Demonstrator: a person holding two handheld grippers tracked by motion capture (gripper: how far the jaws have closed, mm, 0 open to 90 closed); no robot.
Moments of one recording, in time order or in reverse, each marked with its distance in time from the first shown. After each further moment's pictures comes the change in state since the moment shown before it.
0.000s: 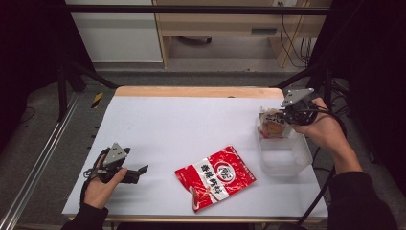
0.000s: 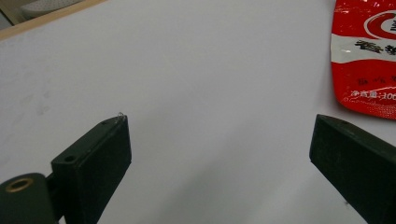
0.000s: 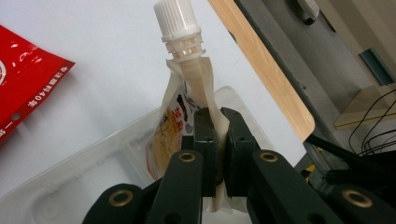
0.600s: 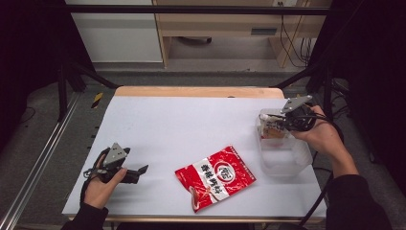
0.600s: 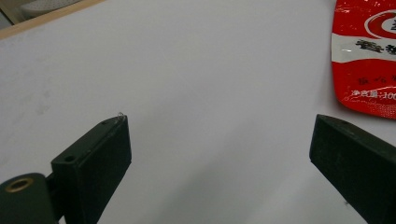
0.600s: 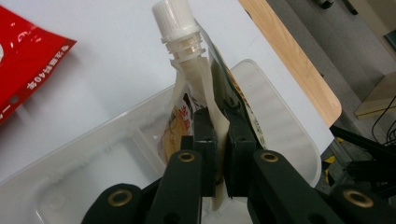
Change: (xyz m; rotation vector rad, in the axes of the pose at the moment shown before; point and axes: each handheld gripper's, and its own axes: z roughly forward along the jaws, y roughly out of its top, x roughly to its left) left arm 0.000 0.000 0.000 0.001 0.000 0.000; right arm 0.005 -0.022 0.020 0.026 0.049 0.047
